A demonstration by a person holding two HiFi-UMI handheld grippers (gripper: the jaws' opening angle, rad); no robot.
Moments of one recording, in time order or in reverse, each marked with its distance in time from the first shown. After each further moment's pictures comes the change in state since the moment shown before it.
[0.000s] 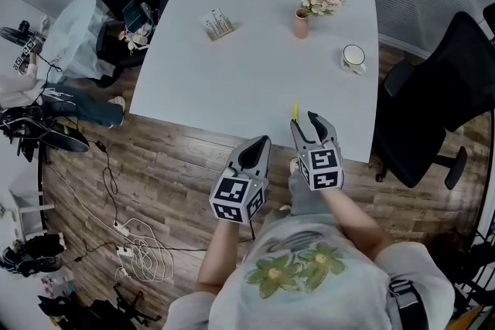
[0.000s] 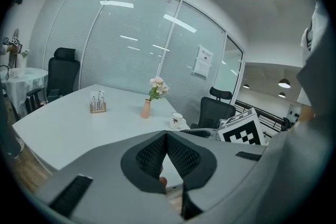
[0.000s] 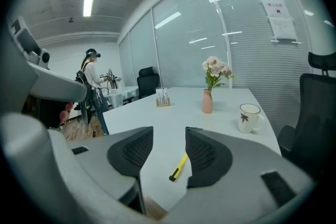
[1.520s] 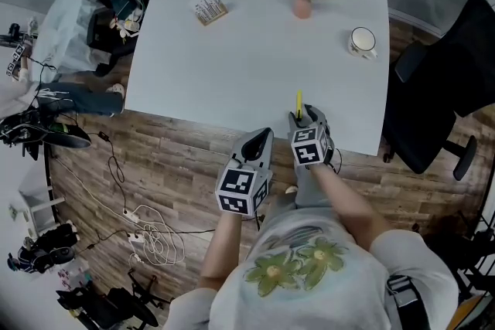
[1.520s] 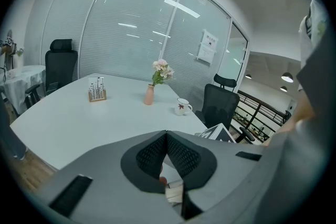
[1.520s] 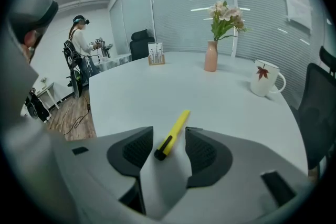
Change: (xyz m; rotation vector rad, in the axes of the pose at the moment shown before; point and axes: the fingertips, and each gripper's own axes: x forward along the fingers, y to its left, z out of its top) left arm 0.047 0.026 -0.035 0.010 0.150 0.015; right arm 0.091 -0.020 -0.122 -0.050 0.356 -0.061
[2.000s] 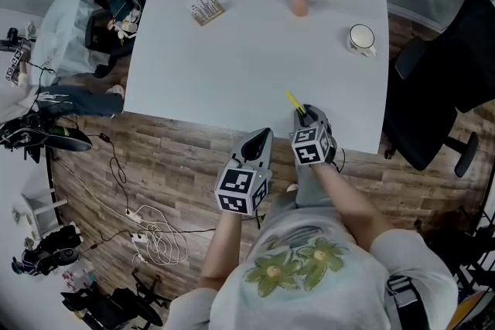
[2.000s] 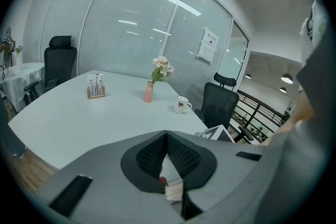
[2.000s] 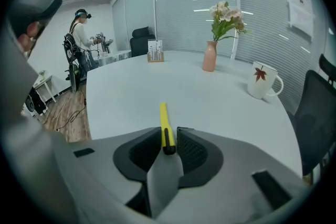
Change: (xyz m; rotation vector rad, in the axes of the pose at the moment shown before) left arm 0.006 0.000 -0.004 -0.013 0.022 -0.011; right arm 0.002 -0.011 -0.006 -0.045 0.009 -0.035
